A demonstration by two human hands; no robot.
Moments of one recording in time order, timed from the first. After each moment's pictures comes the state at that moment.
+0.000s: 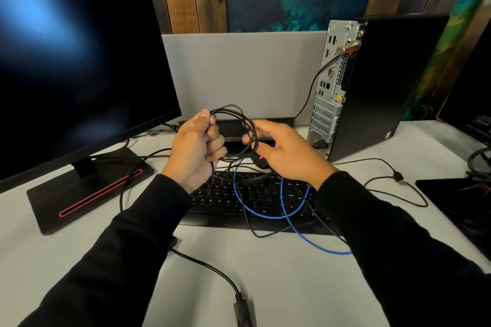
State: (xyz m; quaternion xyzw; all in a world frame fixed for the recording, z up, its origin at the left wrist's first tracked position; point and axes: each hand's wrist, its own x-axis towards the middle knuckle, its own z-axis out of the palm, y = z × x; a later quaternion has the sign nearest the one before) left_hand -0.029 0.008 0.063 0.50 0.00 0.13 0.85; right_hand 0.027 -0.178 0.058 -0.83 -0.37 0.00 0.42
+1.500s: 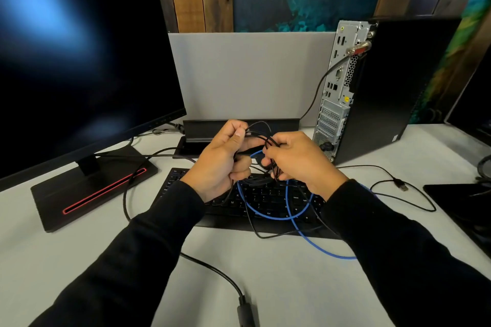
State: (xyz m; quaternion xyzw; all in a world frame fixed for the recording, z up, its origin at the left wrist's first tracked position) left_hand -0.034 -0.010 0.045 0.58 -0.06 0.01 0.81; right_hand 0.014 -0.177 0.059 -0.84 -0.16 0.07 0.52
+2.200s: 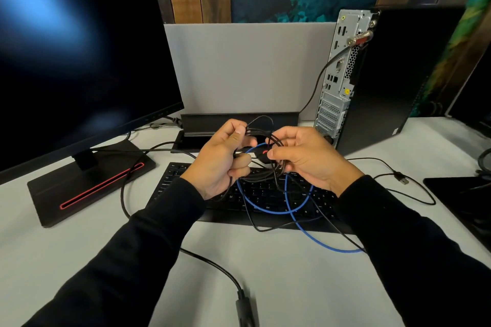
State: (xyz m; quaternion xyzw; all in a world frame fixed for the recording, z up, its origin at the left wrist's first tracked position) left_hand -0.028 -0.011 0.037 0.56 -0.04 -0.01 0.83; right_hand 0.032 -0.196 0.041 -0.72 -0.19 0.17 0.65
